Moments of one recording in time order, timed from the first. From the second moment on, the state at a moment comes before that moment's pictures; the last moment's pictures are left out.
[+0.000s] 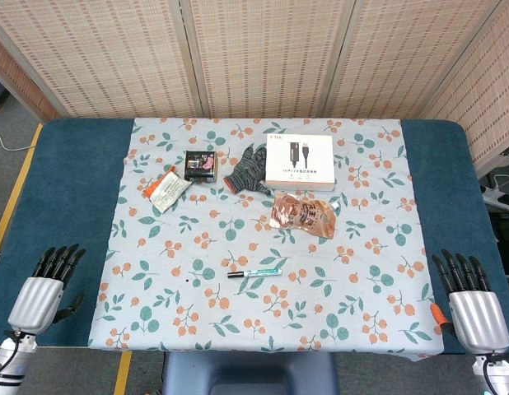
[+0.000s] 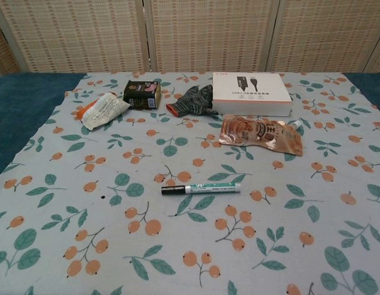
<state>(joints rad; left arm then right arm) -0.19 -1.25 0.05 -1.41 1.57 1.48 0.01 0.06 -1.12 -0.12 -1.74 -1.52 1.61 -0.34</state>
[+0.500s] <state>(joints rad) -0.19 -1.25 0.04 -1.42 1.61 1.47 -0.01 0.23 -1.33 -0.02 -1.76 -1.55 1.32 -0.46</state>
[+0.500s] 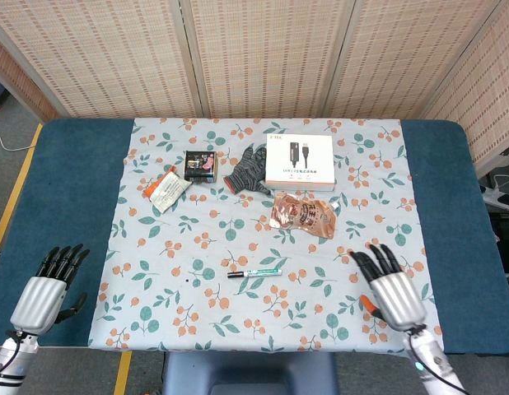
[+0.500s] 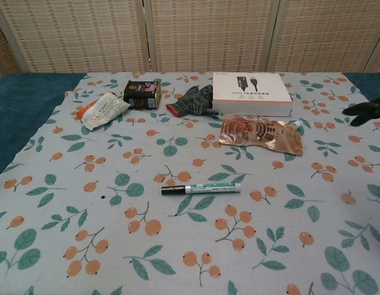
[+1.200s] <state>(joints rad) -0.17 -1.23 0.04 -1.43 1.60 1.46 -0.02 0.59 -1.94 0.19 -1.42 -1.20 1.04 -0.88</state>
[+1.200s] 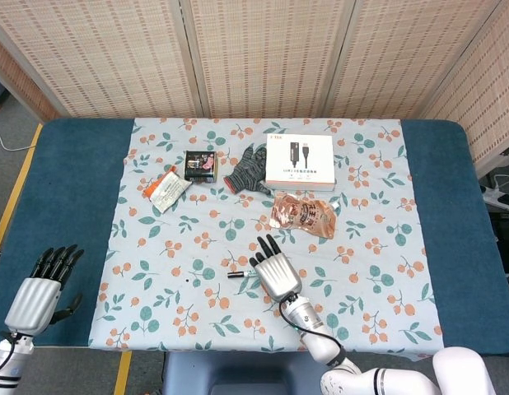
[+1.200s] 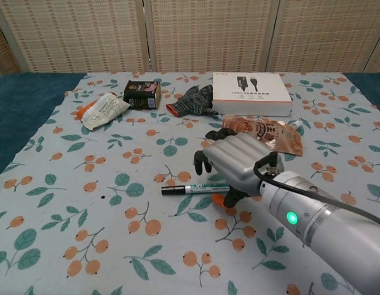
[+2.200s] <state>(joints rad) -0.17 -1.23 0.03 -1.43 1.59 1.44 -0.01 0.65 -2.00 0.16 -1.35 -1.09 1.07 -0.93</state>
